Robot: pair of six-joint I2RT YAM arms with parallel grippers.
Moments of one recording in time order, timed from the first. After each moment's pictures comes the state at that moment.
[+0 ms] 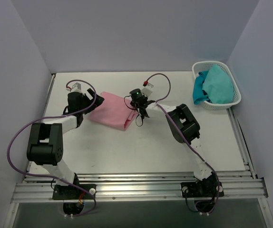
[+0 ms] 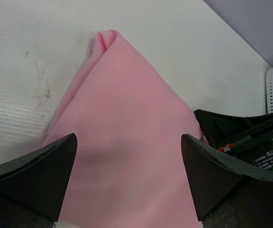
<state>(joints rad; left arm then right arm) -0.07 1.70 0.87 0.40 0.19 -0.69 0.62 2.33 1.60 0.11 0.46 0.90</state>
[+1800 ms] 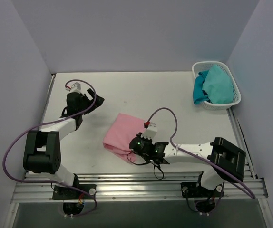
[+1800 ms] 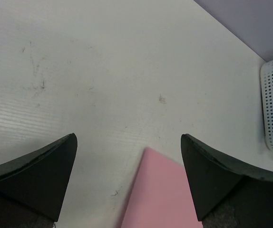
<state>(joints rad) -0.09 1.59 0.84 0.34 0.17 -0.68 1.13 1.51 0.78 -0.13 0.60 1.20</state>
